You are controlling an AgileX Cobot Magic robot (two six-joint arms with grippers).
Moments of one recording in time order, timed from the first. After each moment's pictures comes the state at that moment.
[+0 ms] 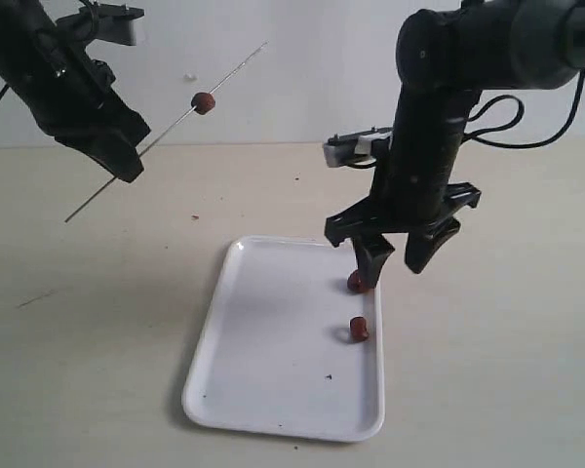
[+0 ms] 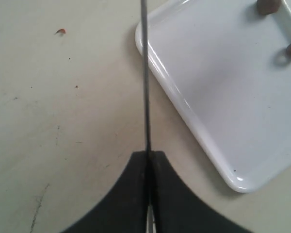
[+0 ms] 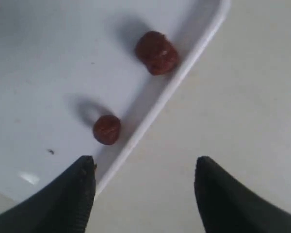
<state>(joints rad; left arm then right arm) -0.29 1.86 -1.63 -0.29 1.18 0.49 0.29 2.04 -1.54 0.13 1.18 -0.06</state>
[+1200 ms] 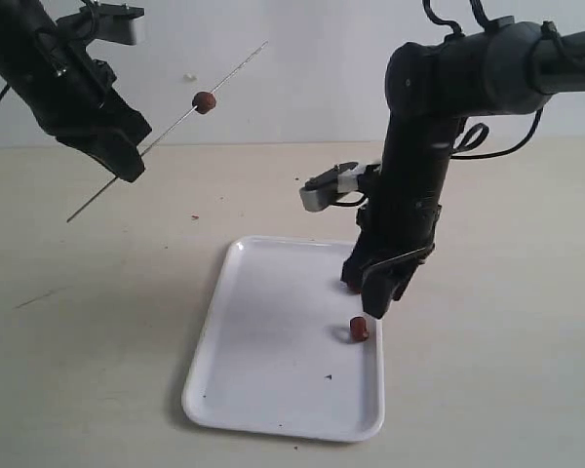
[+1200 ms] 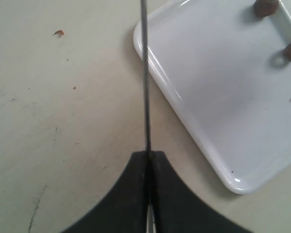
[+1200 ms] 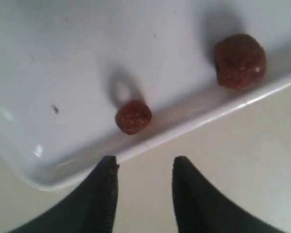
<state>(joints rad) -0.29 1.86 -1.63 -0.29 1.18 0.49 0.29 2.11 -1.54 0.20 1.22 -0.51</state>
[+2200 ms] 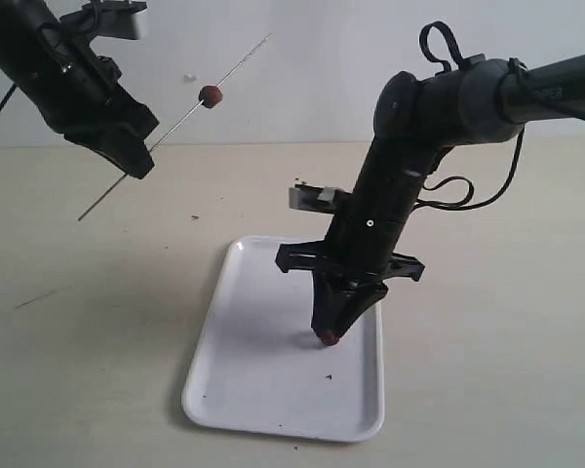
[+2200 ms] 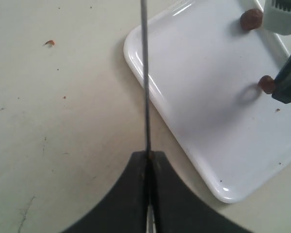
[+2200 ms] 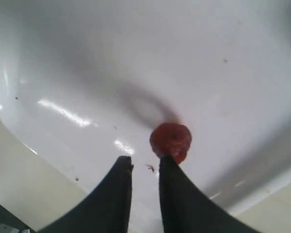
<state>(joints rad) -0.29 1.86 -1.63 -0.34 1.17 0.49 0.29 2.20 -1.54 0.49 1.21 -0.17</state>
